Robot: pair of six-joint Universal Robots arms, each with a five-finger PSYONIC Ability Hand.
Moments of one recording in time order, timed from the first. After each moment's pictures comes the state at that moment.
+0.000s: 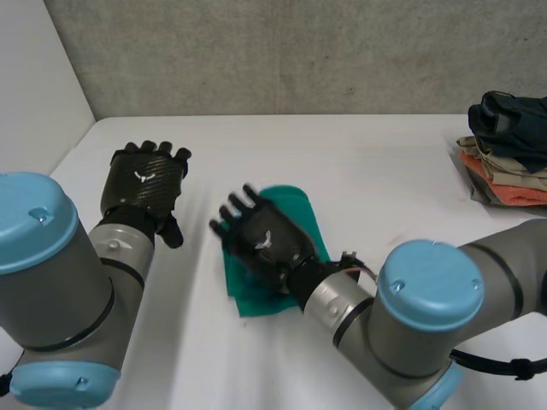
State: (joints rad) left arm 4.14 -1.78 -1.69 3.39 -1.86 3.47; right arm 2.30 -1.08 1.62 -0.49 1.26 2.56; left_hand 0.19 0.21 0.21 0.20 0.05; right_hand 0.25 0.24 0.23 0.24 0.05
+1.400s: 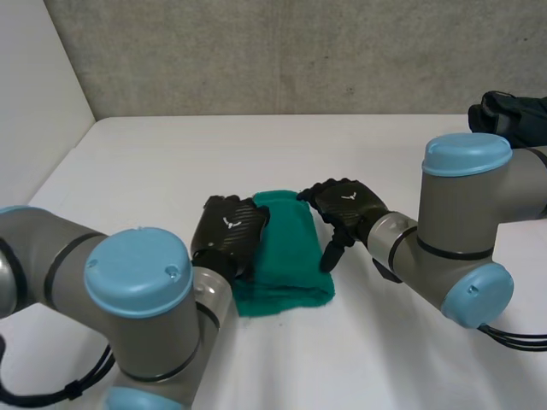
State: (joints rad) left arm 3.95 -2.03 -1.60 3.45 -1.80 3.41; right arm 2.08 -0.96 1.27 0.09 1.35 2.94; left_hand 0.56 0.58 0.58 0.57 0.39; right_hand 0.24 0.22 0.21 0.21 0.04
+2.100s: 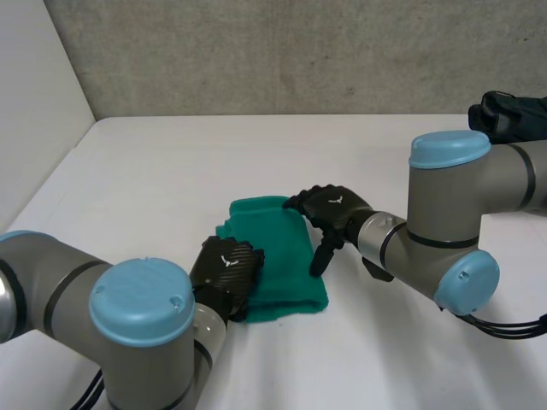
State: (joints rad) left arm 3.93 -2.01 -1.71 3.39 -1.80 3.41; right arm 2.09 -0.86 1.14 0.17 1.27 2.94; left_hand 1.13 1.19 1.19 1.20 0.99; right_hand 0.24 0.22 0.21 0.21 0.04
